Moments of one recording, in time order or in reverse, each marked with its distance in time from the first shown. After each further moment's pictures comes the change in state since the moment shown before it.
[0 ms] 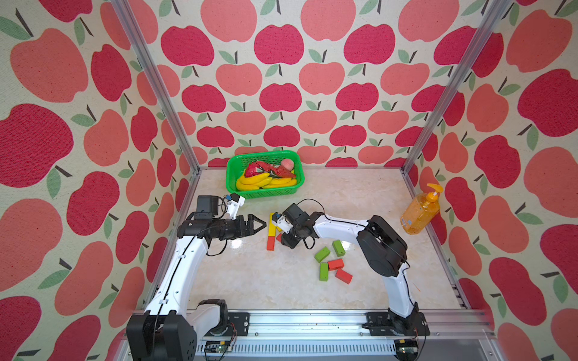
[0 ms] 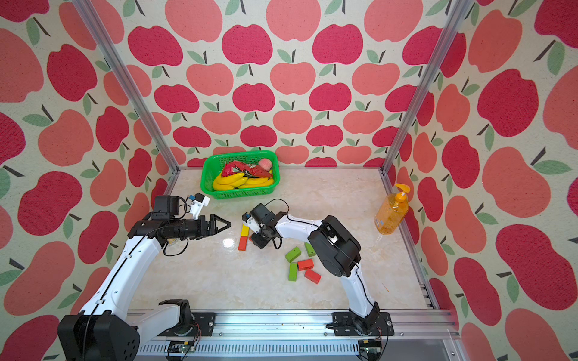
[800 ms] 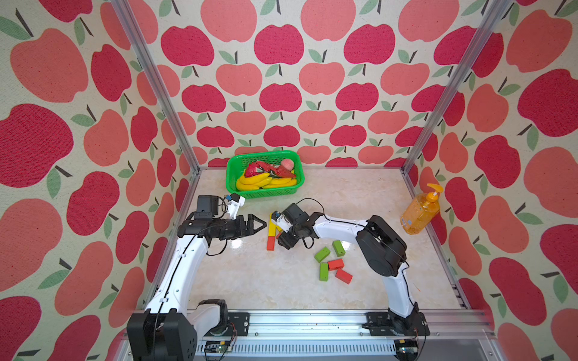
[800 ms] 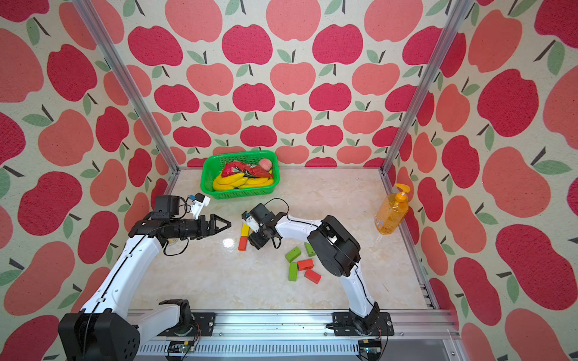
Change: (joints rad) left arm 0.003 0.008 -0.001 0.003 0.018 0.000; right arm 0.000 0.002 -0.012 0.058 0.028 -0.008
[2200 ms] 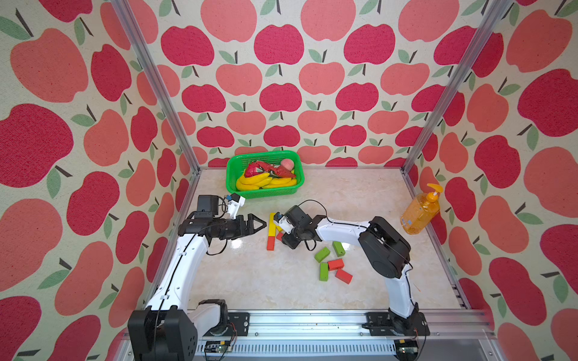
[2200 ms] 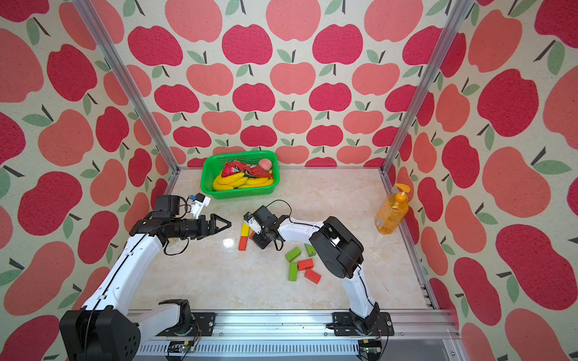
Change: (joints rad) left arm 0.005 0.015 0.000 0.000 0.008 0.000; right arm 0.005 -0.034 -0.070 0.053 0.026 0.001
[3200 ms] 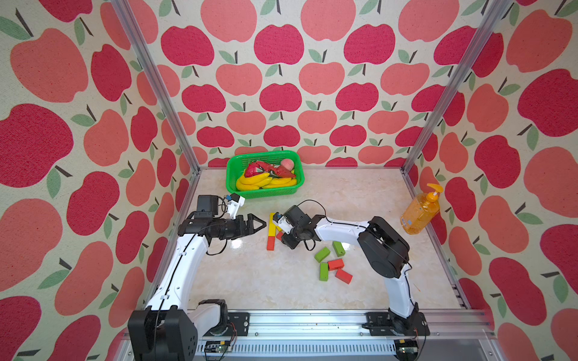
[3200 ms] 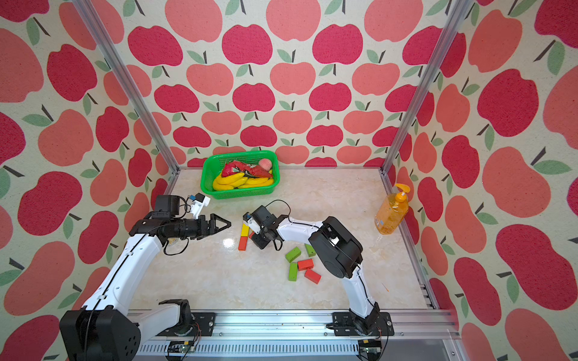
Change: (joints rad) left arm 0.003 0.000 -0.001 0.000 0.000 0.000; right arm 0.006 0.009 0.017 -0.016 -0.004 0.007
